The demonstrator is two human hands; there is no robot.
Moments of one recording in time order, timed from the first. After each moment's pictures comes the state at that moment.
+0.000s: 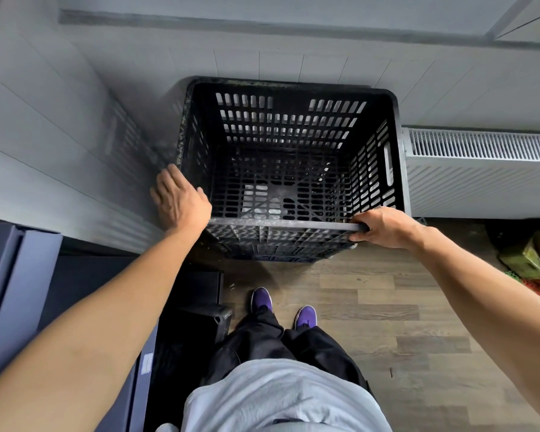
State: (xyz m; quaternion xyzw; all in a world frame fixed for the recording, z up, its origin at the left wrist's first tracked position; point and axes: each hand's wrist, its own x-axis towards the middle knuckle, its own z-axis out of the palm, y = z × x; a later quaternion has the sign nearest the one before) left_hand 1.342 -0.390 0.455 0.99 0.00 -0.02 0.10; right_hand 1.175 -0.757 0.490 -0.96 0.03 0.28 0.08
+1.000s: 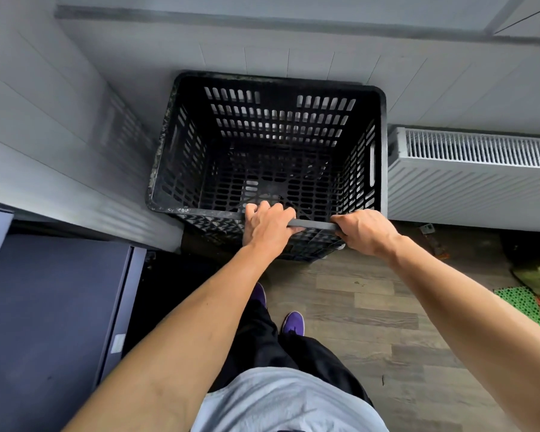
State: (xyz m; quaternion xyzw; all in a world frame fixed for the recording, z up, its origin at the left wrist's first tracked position) left_hand 1.222 -0.556 0.466 0.95 -0.28 -0.11 0.09; right_hand 1.158 -0.771 0.484 -0.98 -0.08 0.17 0.04
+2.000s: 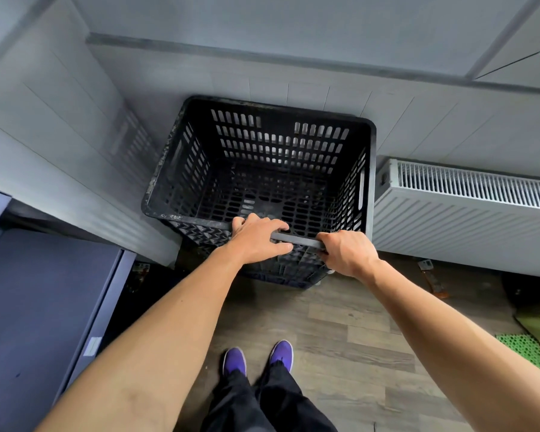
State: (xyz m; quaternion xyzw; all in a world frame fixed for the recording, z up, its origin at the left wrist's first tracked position) left_hand 1.228 -0.554 0.489 0.91 -0.24 -0.28 0.18; right_hand 1.156 -0.769 0.481 -0.98 -0.06 0.17 0.03
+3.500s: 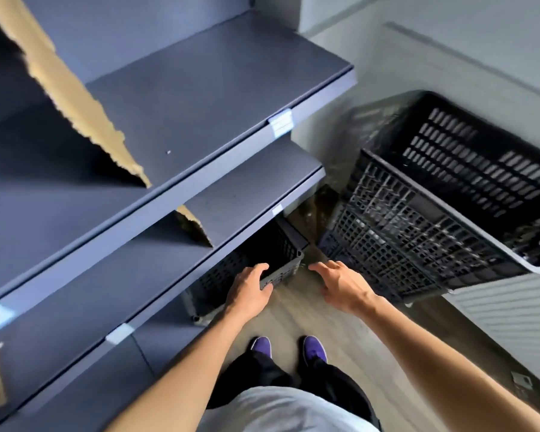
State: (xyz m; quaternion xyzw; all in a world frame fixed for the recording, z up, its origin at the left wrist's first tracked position) left_hand 0.860 -0.254 0.451 0.88 0.24 -0.14 0.38; right_hand 0.966 -0.463 0.485 -0.91 -0.32 0.25 0.06
